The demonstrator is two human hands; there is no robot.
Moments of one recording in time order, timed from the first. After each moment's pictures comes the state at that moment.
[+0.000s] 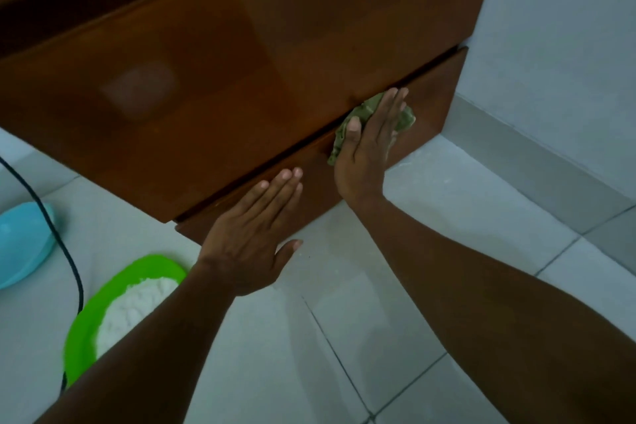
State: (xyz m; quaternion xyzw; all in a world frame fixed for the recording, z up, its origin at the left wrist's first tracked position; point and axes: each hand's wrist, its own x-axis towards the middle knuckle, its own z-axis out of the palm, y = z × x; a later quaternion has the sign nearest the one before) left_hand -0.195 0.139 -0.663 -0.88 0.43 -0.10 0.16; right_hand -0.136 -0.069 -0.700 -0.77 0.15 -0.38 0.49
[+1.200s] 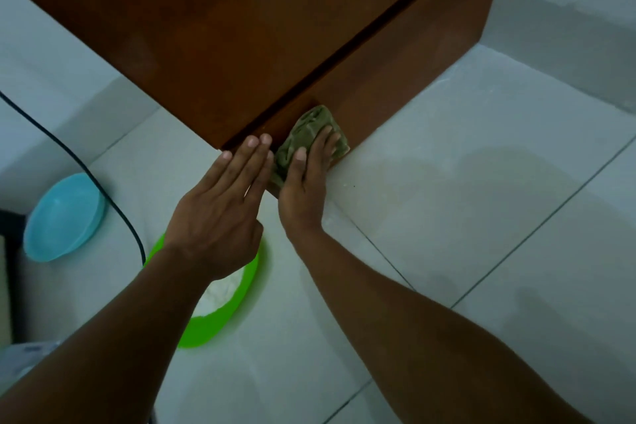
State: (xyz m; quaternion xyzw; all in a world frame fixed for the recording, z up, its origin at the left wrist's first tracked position) left_hand -0.234 0.245 -0.634 -0.88 0.41 -0.06 0.25; right_hand -0.218 0.139 -0.733 -0.61 0.23 -0.22 0.73
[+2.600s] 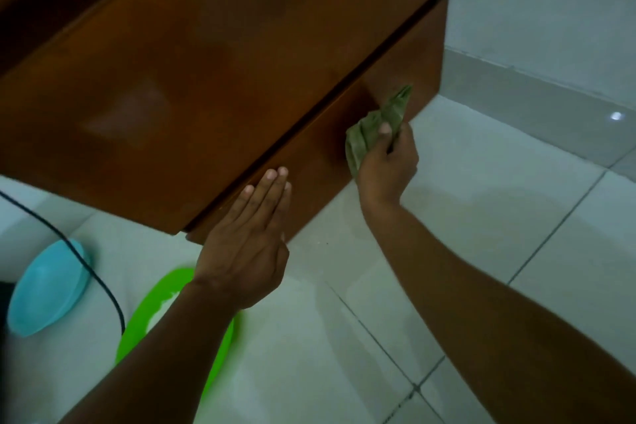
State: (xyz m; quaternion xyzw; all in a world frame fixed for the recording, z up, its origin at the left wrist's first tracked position) left_hand -0.210 0.147 -0.640 -0.89 0.42 -0.06 0.16; right_hand -0.184 -0.060 -0.712 -0.58 0.39 -0.39 0.60
